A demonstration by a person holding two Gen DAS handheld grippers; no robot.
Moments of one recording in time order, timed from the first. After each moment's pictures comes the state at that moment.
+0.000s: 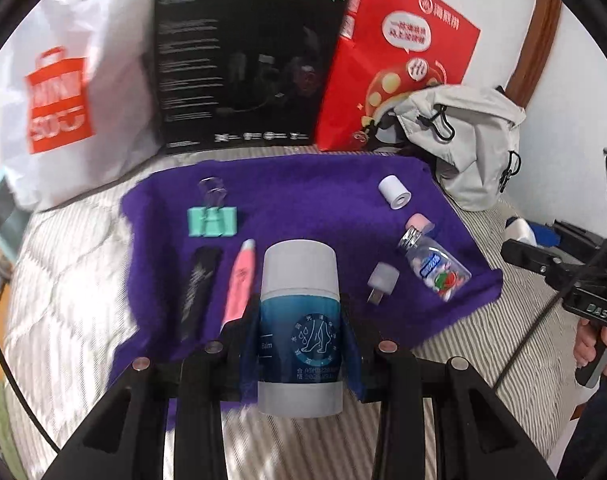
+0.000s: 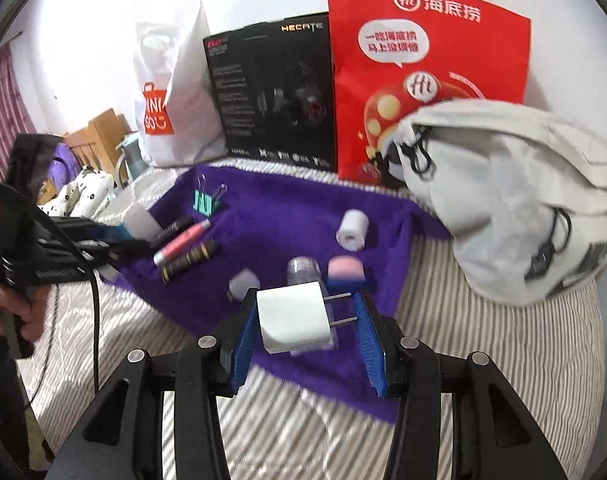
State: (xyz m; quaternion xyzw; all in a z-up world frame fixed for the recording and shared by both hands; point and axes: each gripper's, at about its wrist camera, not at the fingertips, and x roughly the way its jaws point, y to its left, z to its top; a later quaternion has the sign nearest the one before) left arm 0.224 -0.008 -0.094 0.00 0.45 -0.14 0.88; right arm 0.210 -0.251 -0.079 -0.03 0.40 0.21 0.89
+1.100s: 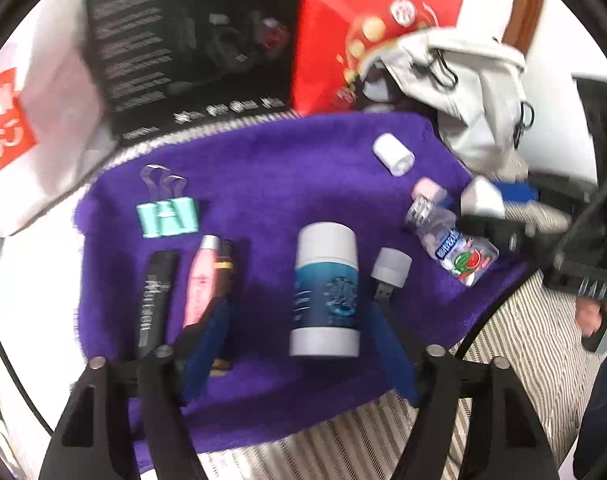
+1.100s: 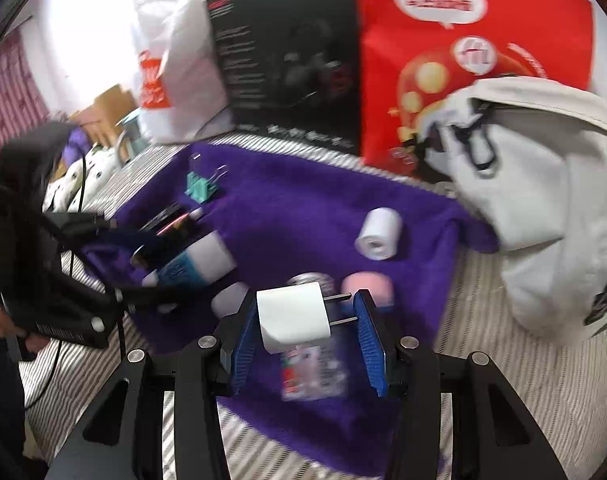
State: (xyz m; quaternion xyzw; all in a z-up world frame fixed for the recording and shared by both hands) left arm 0.241 -0.028 -0.121 0.05 0.48 -0.15 0.86; right arm 0.254 -0.221 -0.118 -0.06 0.43 0.25 0.86
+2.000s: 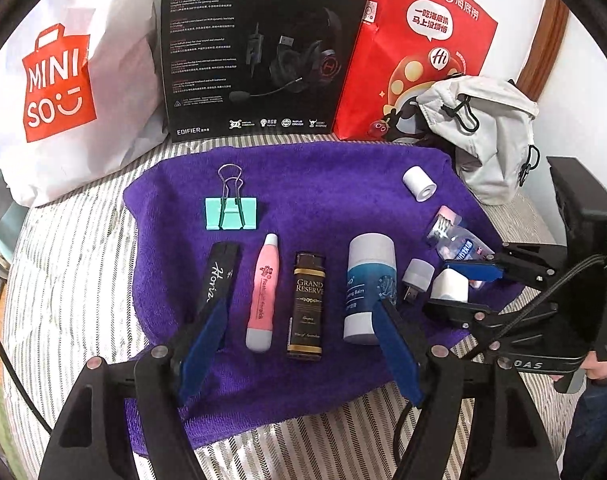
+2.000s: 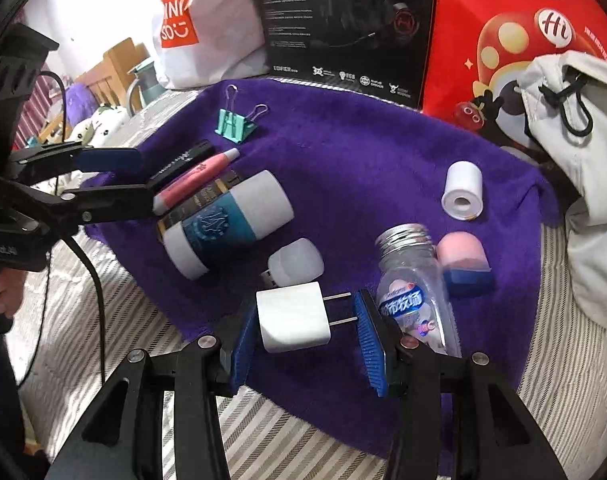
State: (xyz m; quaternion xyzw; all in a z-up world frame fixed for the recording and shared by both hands) left arm 0.236 0.011 -0.111 0.00 0.46 -0.14 0.88; right arm 0.247 -0.174 -0.155 -0.09 0.49 0.25 0.83
